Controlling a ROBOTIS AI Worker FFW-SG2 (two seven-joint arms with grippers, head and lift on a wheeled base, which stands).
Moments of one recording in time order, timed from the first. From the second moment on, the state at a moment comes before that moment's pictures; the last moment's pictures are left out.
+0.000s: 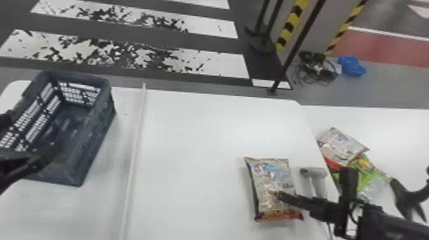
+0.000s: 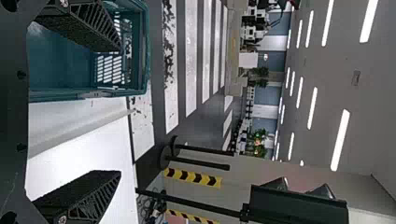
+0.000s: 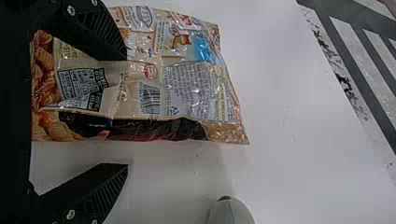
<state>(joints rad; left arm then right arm) 0.61 0.29 0.22 -2.26 0.38 0.31 -0.29 0.25 -0.28 -0.43 -1.53 -0.21 0.88 0.70</state>
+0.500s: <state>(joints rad) 0.60 0.29 0.22 -2.25 0.38 0.30 -0.29 0.26 -0.29 -0.40 -1.51 -0.20 0.81 0.74</state>
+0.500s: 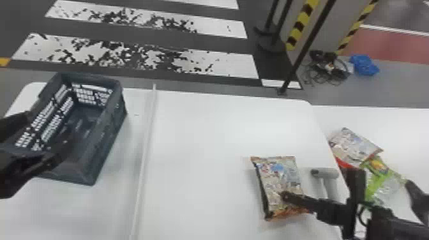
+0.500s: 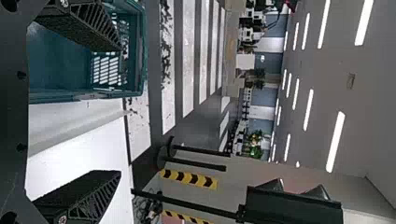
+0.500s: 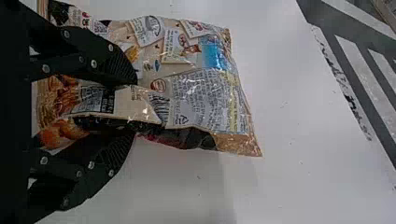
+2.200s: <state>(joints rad) 0.61 0.29 0.22 -2.23 0.37 0.29 -0.31 -0.26 -0.52 -0.62 -0.84 -0.38 0.48 -0.03</state>
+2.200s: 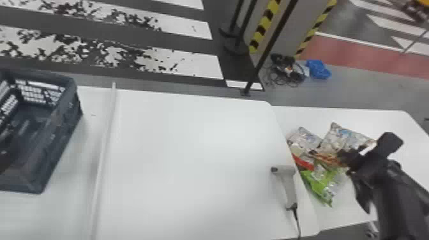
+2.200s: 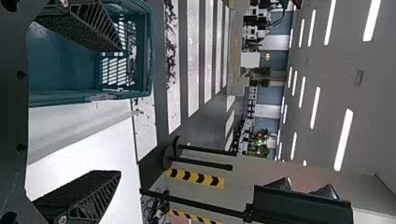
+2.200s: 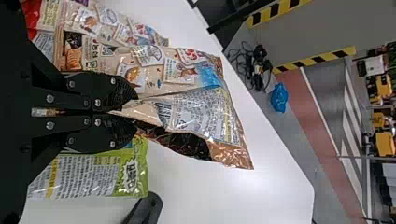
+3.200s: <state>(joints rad) 0.61 0.28 0.20 -2.21 0.39 0.24 -0.31 -0.08 -0.46 -0.59 -1.21 -0.48 0.85 -0.21</state>
